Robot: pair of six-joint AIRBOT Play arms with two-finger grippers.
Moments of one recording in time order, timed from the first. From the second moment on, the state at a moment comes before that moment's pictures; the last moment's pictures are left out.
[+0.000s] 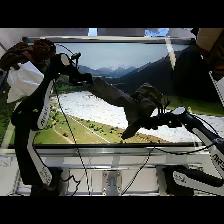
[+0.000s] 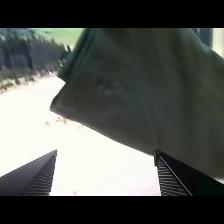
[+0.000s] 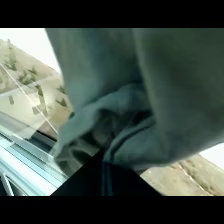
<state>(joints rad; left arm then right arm) -0.17 -2.02 2.01 1.25 -1.27 -1.58 0.01 -1.28 0.61 -0.62 1.02 1.15</state>
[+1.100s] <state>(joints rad) -0.09 -2.16 2.03 0.77 -1.10 -1.44 -0.05 -1.12 0.74 -0.80 0.97 1.27</state>
